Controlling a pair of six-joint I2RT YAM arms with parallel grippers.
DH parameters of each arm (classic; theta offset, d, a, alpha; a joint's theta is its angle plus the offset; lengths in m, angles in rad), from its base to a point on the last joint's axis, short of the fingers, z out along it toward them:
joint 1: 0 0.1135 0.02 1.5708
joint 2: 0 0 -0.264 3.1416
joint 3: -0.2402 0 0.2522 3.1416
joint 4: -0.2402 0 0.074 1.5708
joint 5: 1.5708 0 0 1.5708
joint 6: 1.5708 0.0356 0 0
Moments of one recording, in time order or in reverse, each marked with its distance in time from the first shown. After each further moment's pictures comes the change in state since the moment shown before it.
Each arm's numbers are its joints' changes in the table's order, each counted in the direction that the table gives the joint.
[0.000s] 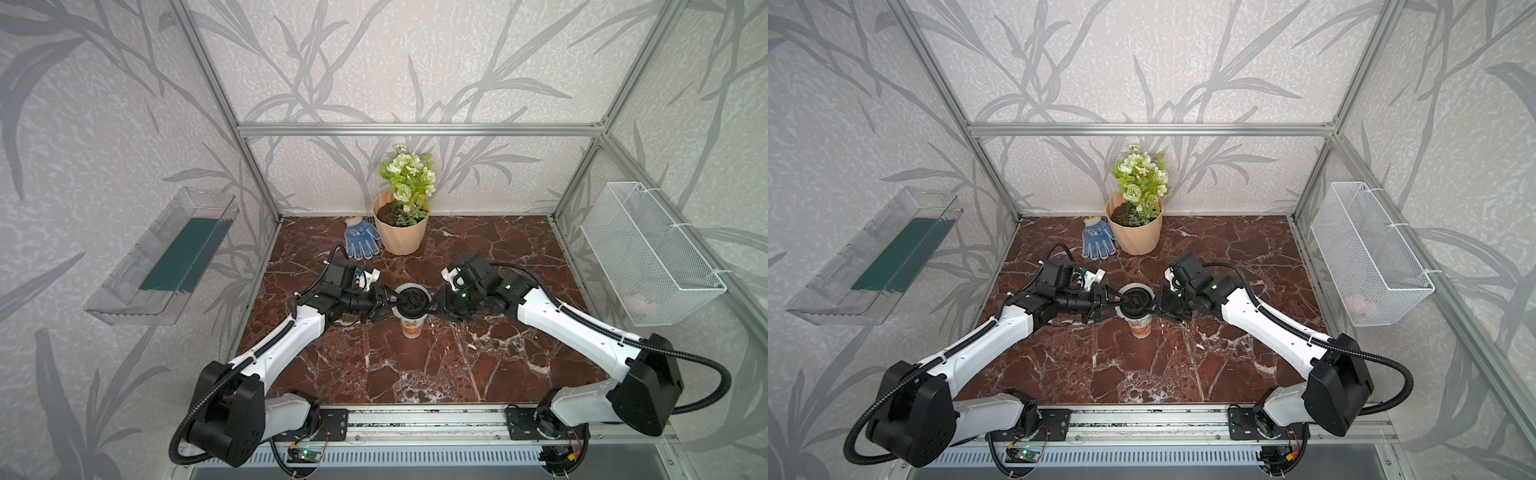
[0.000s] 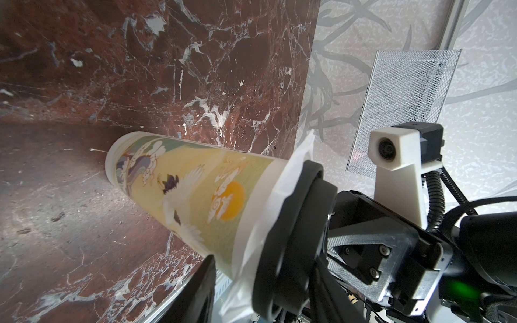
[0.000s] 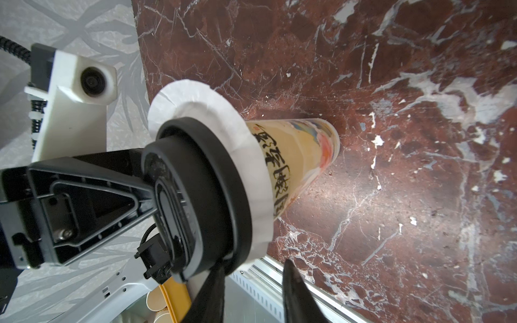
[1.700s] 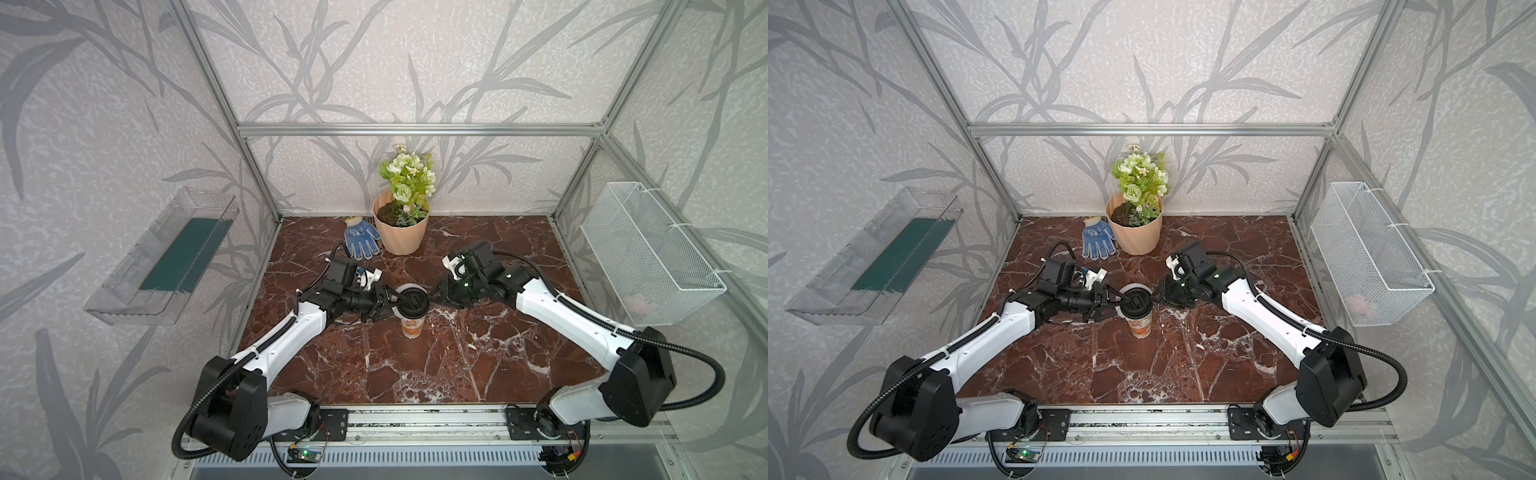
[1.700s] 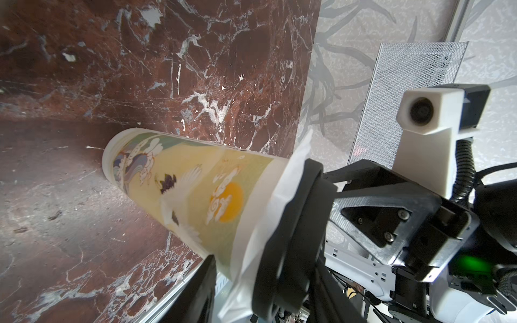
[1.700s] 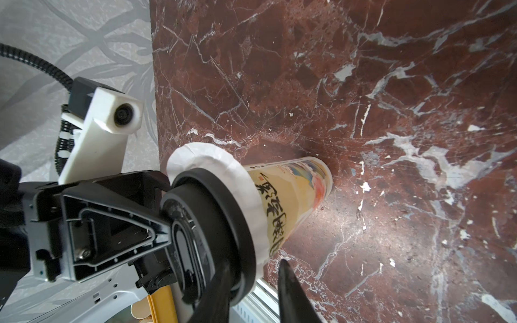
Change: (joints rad) left arm 0.001 -0.027 -0.027 -0.033 0.021 0.026; right arm -0.080 -0.058 -0.061 0.011 -0.034 -0.148
